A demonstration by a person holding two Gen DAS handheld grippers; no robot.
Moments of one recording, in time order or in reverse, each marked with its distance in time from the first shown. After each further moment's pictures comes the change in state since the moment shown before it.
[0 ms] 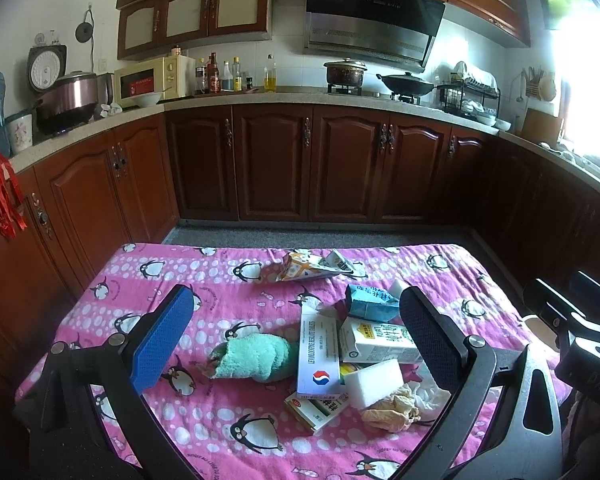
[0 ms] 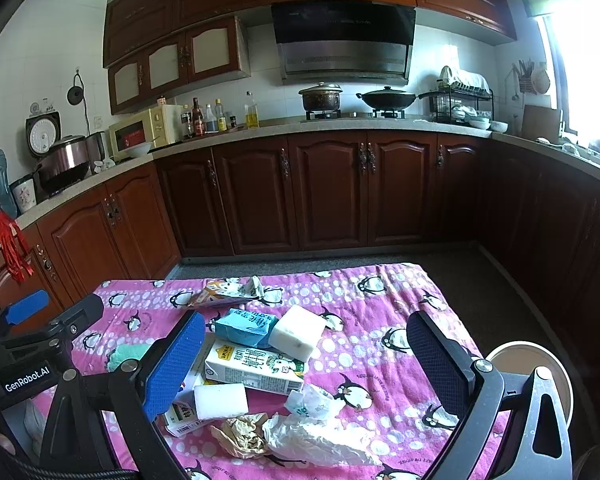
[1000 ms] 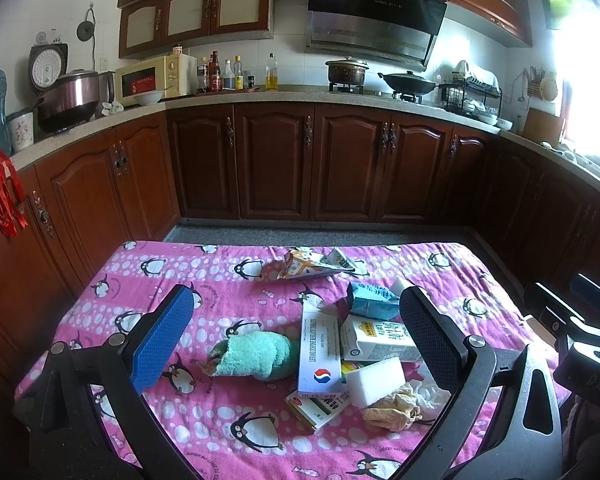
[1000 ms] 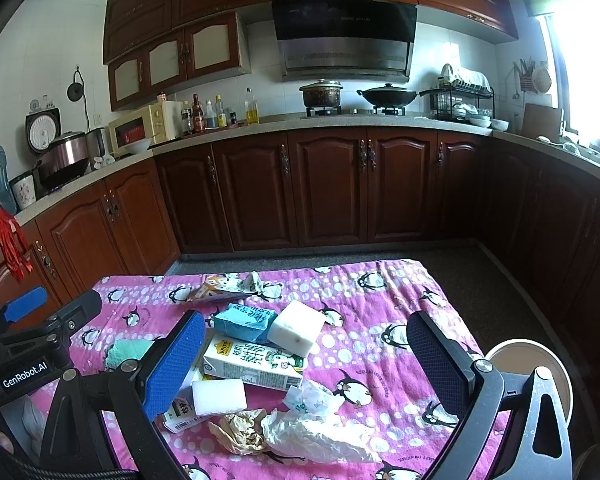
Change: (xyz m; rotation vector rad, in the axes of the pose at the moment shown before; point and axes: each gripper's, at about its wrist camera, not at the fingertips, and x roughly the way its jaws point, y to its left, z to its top) left arm 0.000 0.001 -0.001 0.000 0.003 -0.002; right arm 0.003 0.001 -0.005 -0.005 0.013 0.000
